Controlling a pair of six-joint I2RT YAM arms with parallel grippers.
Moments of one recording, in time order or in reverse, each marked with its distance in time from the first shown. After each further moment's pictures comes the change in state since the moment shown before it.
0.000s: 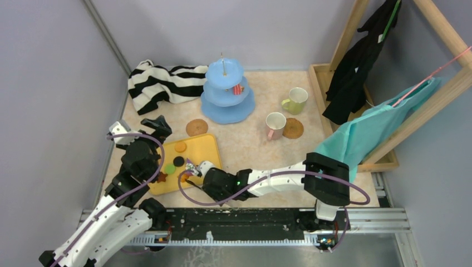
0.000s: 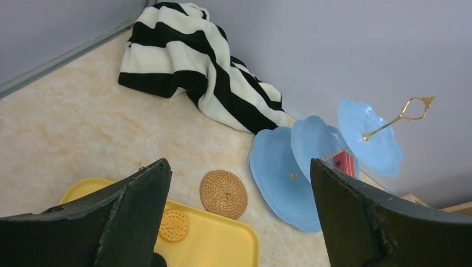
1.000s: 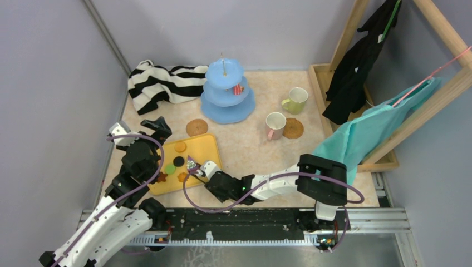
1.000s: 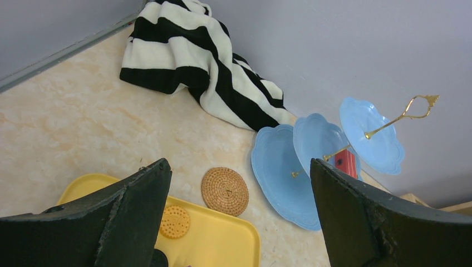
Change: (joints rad) left arm 0.000 -0.013 -0.010 -0.020 0.000 -0.023; right arm -0.002 0.022 -0.141 0.298 0.129 -0.055
